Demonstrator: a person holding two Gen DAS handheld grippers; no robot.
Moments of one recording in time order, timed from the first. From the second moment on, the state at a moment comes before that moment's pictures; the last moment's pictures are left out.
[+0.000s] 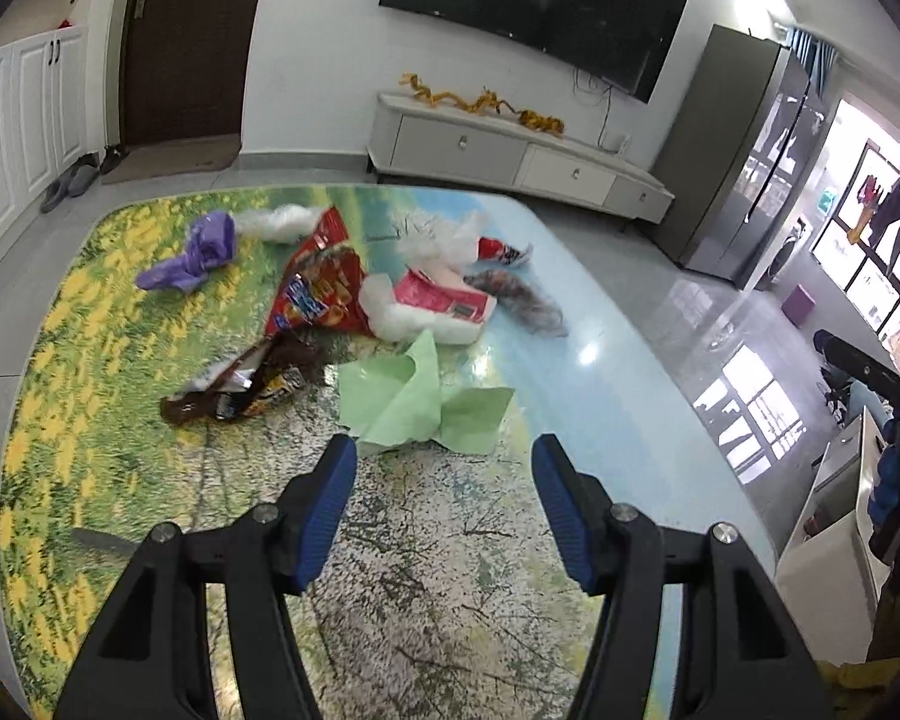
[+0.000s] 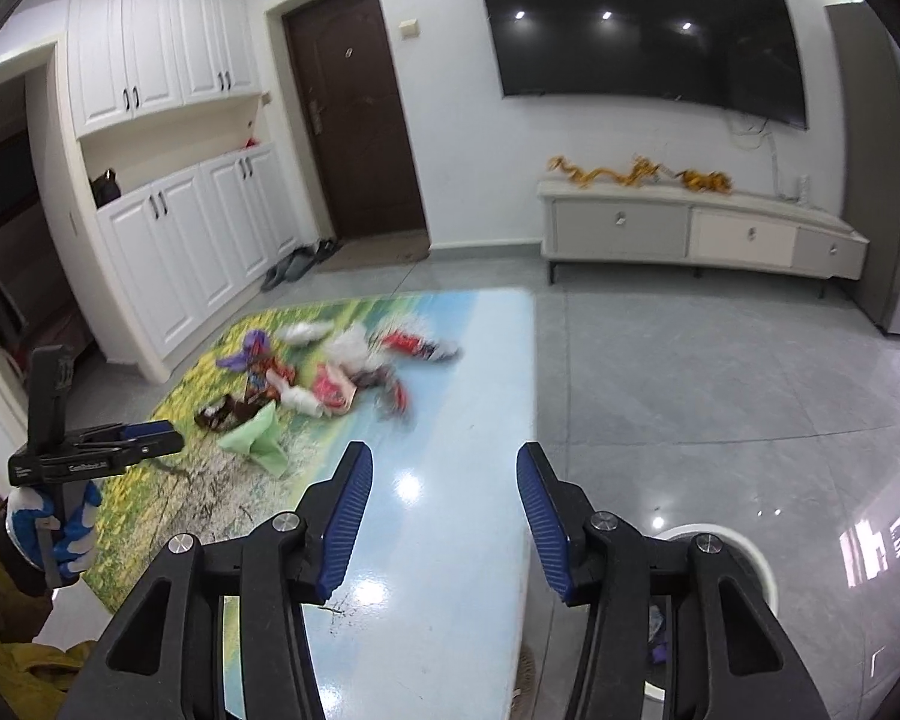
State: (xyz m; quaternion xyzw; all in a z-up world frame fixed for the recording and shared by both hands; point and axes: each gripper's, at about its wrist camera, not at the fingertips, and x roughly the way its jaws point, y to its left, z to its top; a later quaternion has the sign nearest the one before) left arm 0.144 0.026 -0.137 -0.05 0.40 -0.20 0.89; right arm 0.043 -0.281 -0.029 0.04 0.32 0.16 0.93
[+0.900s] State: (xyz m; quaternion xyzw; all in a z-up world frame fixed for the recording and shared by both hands) left arm 0.211 0.001 -0.194 -0.03 0.43 -0.23 0.87; right arm 0.205 -0.208 -0.122 0.01 0.41 0.25 0.88
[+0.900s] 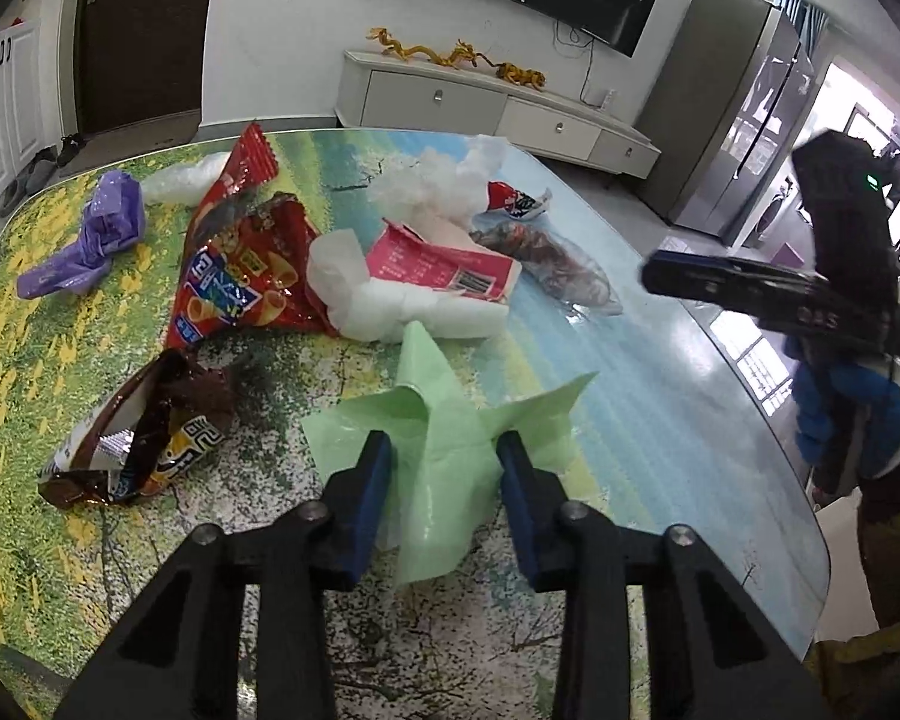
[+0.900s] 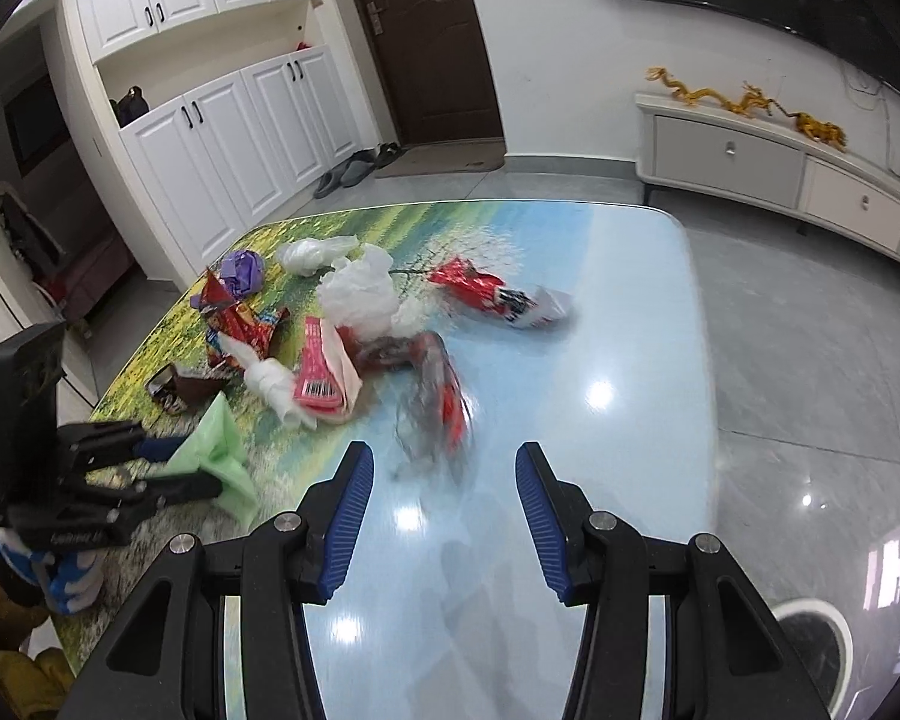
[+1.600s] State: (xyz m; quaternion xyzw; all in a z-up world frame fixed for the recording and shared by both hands) left arm 0.171 0.003 -0.171 -0.07 0.40 -0.22 0.89; right arm 0.199 -0.220 -0.136 0.01 0.43 0.21 0.88
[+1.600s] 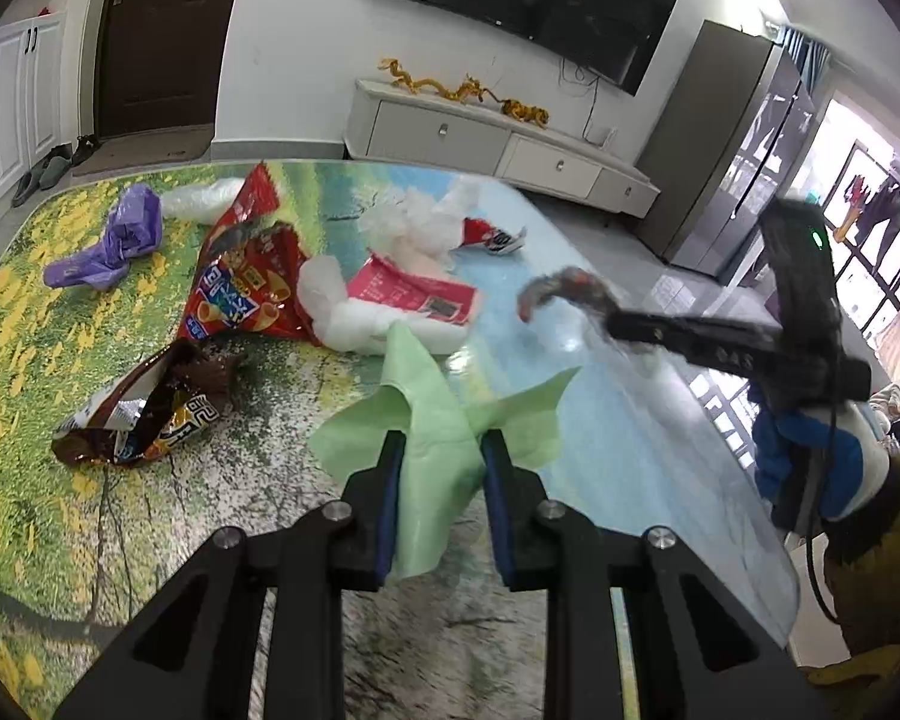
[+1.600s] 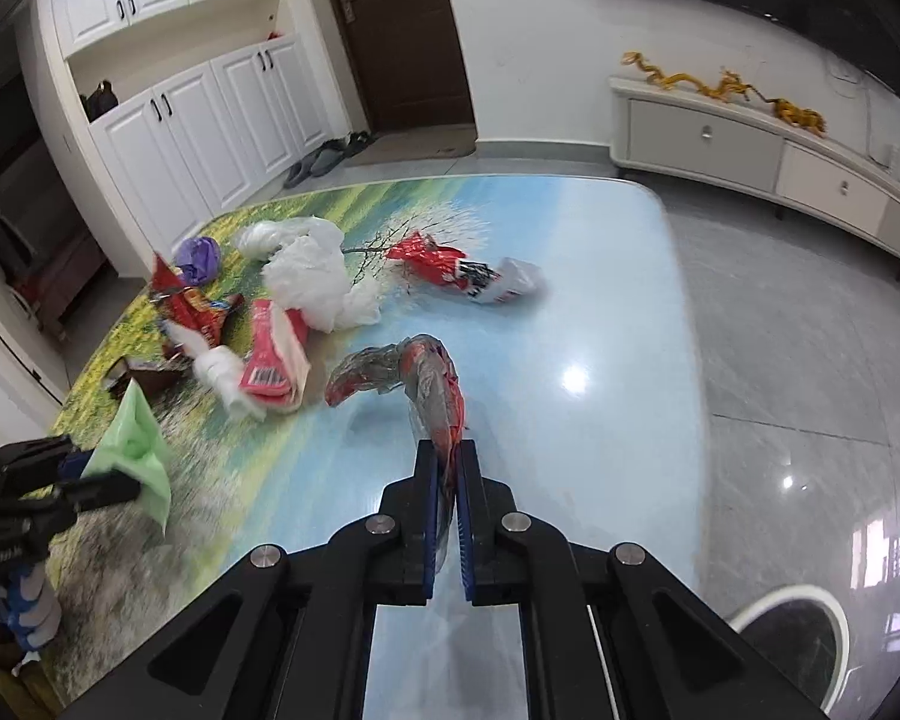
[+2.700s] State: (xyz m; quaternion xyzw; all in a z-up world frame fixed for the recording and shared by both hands) left arm 0.128 -0.187 -0.067 0.02 0.37 -0.34 0.86; right arm -0.011 -0.428 -0.097 0.14 0.32 0.04 0.93
